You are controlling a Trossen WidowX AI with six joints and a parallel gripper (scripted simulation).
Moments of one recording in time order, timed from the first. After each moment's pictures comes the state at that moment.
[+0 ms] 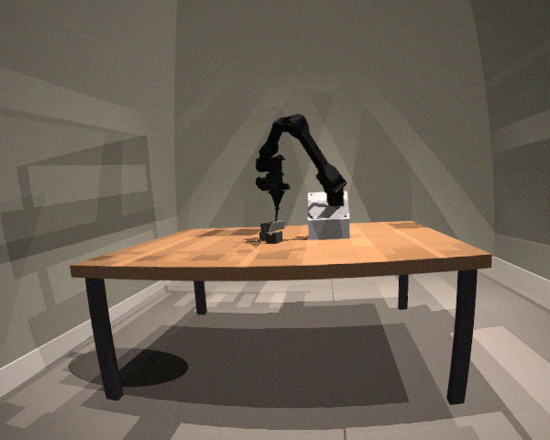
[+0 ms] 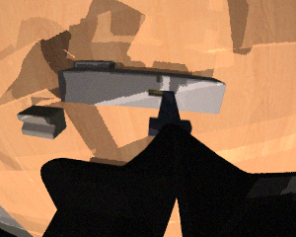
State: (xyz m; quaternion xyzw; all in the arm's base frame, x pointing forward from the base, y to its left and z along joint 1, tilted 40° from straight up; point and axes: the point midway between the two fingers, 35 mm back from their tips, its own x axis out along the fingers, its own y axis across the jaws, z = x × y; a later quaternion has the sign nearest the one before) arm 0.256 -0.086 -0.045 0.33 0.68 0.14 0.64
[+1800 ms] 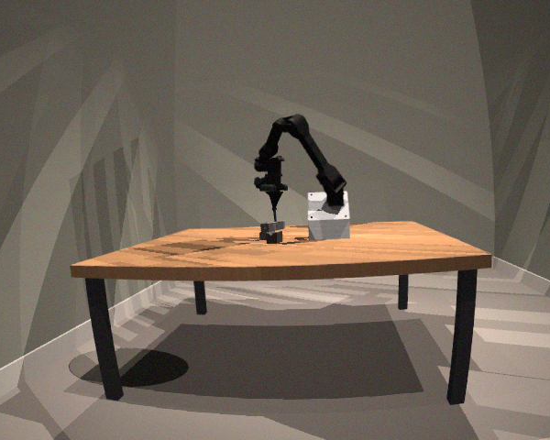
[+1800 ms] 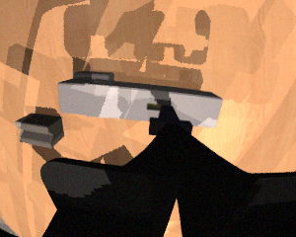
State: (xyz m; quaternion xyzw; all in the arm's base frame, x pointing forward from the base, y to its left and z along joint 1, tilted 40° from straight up) arm 0.264 -0.085 -0.051 0.33 0.67 0.14 0.65
